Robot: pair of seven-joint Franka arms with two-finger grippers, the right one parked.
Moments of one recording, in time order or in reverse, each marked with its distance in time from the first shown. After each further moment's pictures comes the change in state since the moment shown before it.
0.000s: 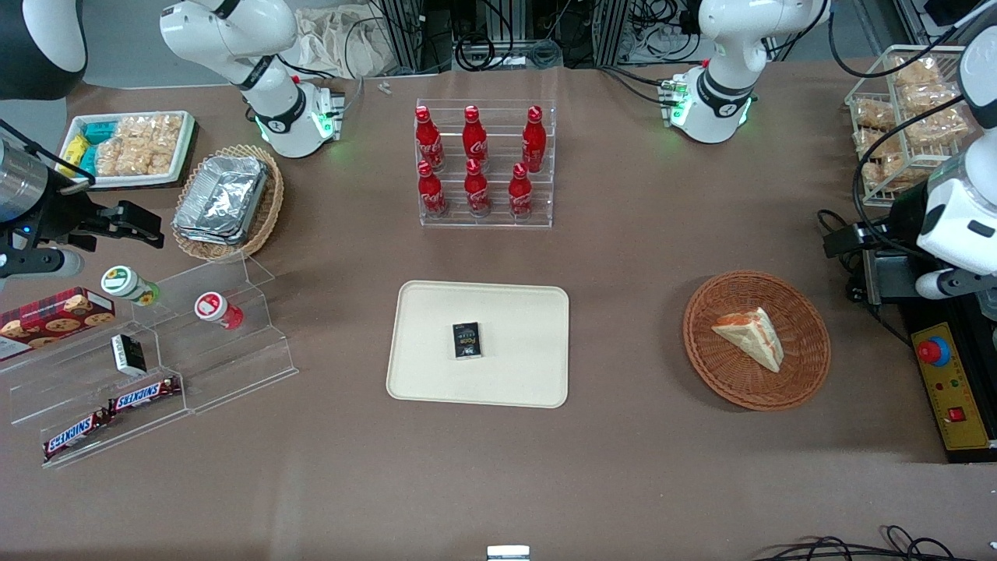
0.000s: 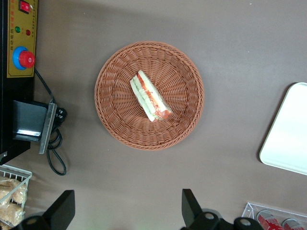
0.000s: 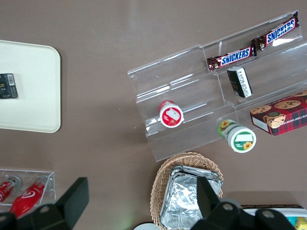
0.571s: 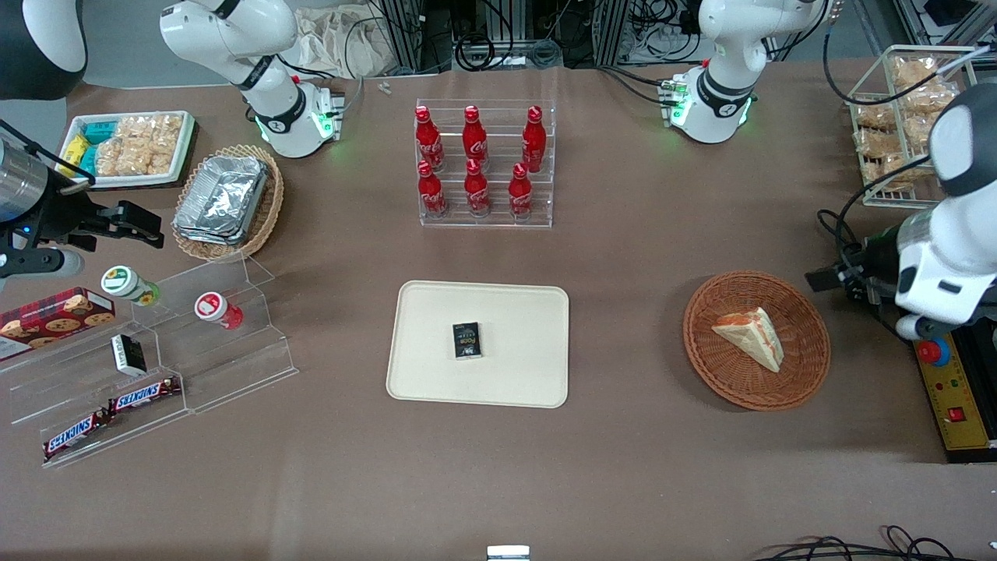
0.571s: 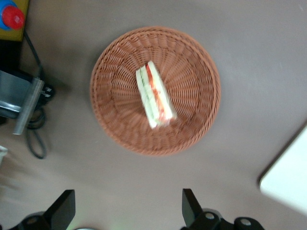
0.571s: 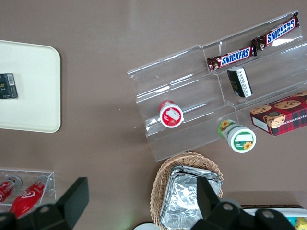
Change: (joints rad) arm 0.003 0.103 0.008 -0.126 0.001 0.169 -0.271
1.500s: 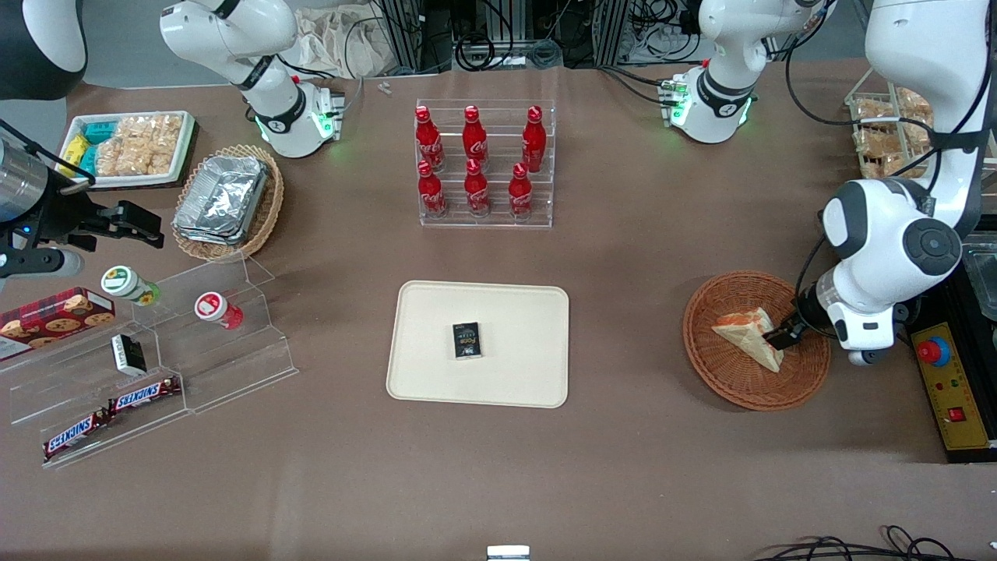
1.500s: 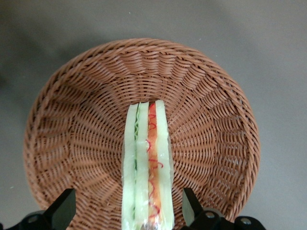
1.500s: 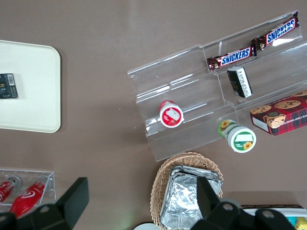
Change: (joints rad) arm 0.000 0.087 0.053 -0.409 0.000 0.664 -0.297
